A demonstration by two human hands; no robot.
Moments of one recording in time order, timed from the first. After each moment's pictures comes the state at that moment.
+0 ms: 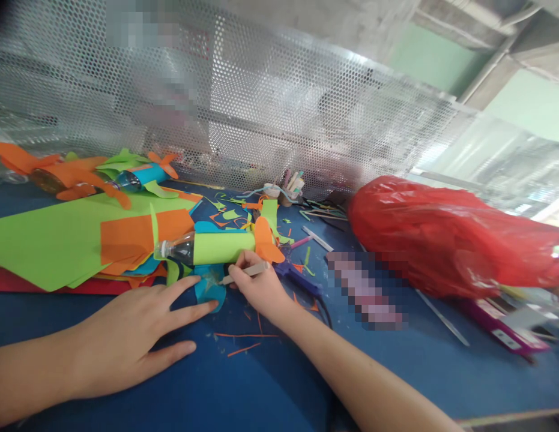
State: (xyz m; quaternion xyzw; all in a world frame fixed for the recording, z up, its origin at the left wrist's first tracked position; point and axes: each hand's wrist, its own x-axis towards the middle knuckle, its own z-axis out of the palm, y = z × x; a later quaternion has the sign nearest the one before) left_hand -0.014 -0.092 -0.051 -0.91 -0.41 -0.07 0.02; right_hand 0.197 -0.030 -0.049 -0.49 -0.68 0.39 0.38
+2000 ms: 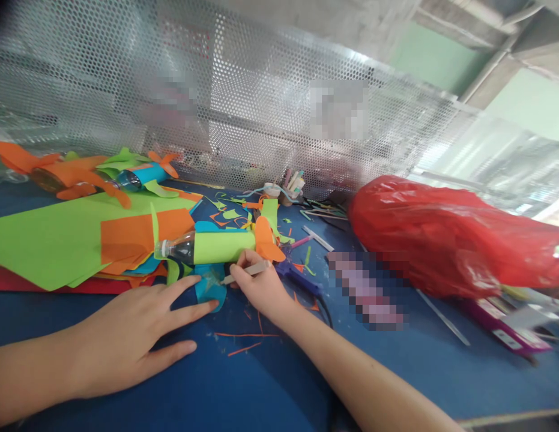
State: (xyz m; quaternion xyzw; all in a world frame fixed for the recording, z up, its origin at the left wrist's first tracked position) left_hand -0.013 -0.094 -0.050 -0.91 -0.41 -0.08 0.02; right_hand 0.197 -0.031 -0.047 -0.49 -0.68 0.39 0.39
